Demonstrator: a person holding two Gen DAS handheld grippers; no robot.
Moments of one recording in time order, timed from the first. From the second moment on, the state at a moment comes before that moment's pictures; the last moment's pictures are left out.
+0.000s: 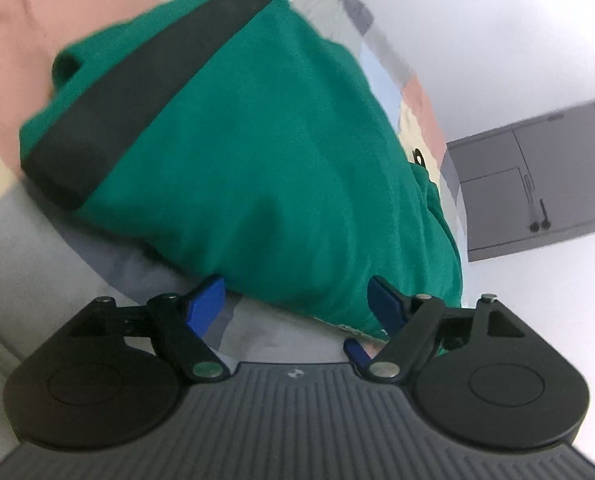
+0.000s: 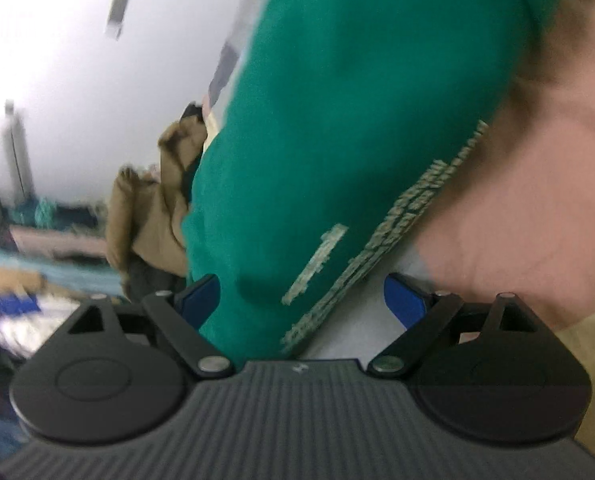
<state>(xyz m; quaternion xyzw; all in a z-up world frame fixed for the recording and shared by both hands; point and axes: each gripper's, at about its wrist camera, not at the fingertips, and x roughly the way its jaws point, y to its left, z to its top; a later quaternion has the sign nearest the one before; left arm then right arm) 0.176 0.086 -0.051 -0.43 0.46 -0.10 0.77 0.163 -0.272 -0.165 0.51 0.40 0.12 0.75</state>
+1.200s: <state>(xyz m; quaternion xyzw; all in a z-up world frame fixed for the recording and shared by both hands) 0.169 0.128 -0.049 -0.52 0.33 -0.05 0.79 0.169 -0.321 -0.129 0.48 0.28 0.06 0.83</state>
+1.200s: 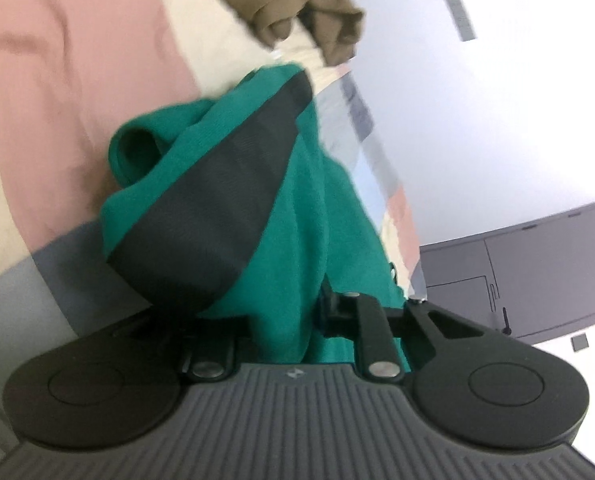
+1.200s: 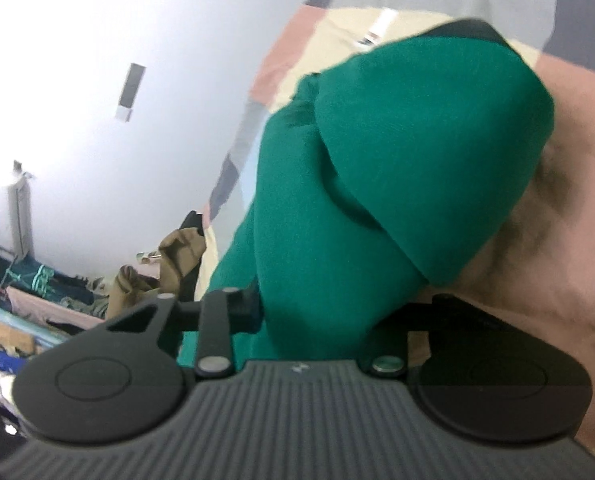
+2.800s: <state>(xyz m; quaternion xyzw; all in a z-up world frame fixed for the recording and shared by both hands) 0.161 0.115 0.056 -0.38 0.29 -0.14 0.87 0.117 -0.267 -0.015 0.20 0.27 0.03 0.94</state>
